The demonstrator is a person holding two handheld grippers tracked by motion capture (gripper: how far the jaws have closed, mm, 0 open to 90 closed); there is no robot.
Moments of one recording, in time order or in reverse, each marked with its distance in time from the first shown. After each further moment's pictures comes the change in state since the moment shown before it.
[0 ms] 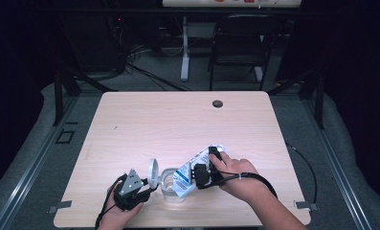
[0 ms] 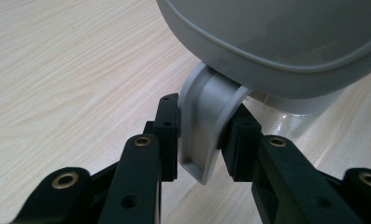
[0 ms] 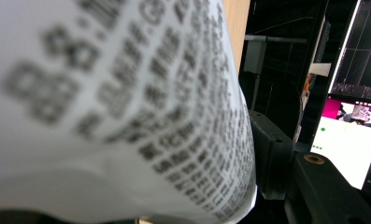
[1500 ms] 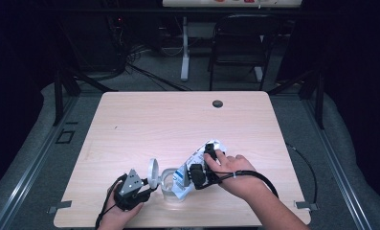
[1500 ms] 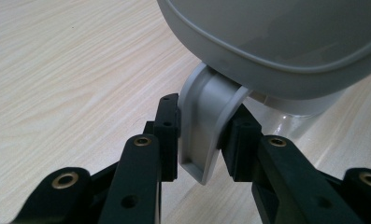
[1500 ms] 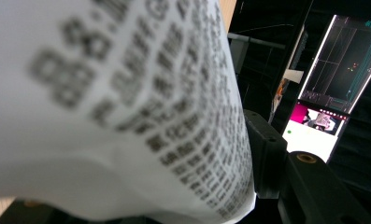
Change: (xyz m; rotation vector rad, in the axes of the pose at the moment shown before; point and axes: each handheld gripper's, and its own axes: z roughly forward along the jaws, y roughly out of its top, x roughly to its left) left arm 0.000 0.000 0.000 -0.001 -0.001 -0.004; right arm -0.006 0.011 -0.006 0.040 -0.073 -0.134
